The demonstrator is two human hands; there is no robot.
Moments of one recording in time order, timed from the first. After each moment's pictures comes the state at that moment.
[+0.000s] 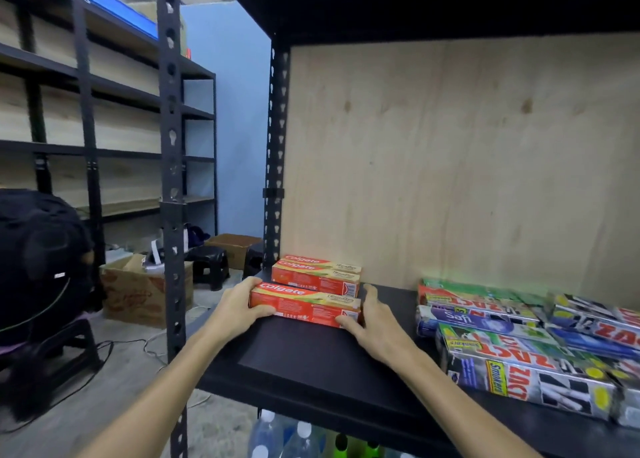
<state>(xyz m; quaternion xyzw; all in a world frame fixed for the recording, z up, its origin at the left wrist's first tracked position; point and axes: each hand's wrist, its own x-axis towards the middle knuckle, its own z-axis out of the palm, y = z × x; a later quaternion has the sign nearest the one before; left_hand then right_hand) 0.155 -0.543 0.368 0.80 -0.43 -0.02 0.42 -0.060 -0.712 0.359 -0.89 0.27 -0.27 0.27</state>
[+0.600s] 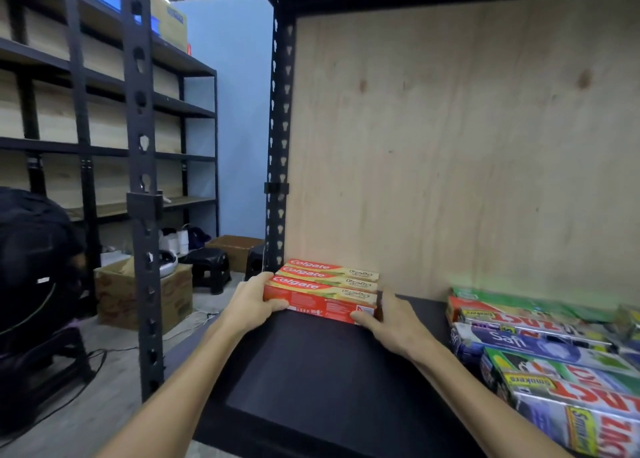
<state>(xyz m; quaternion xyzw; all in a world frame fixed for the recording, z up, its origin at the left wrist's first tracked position) 0.208 -0.610 0.362 0.81 -0.42 -0.02 0.40 -0.013 -0.767 0.358 -0.88 0.29 -0.27 0.25</state>
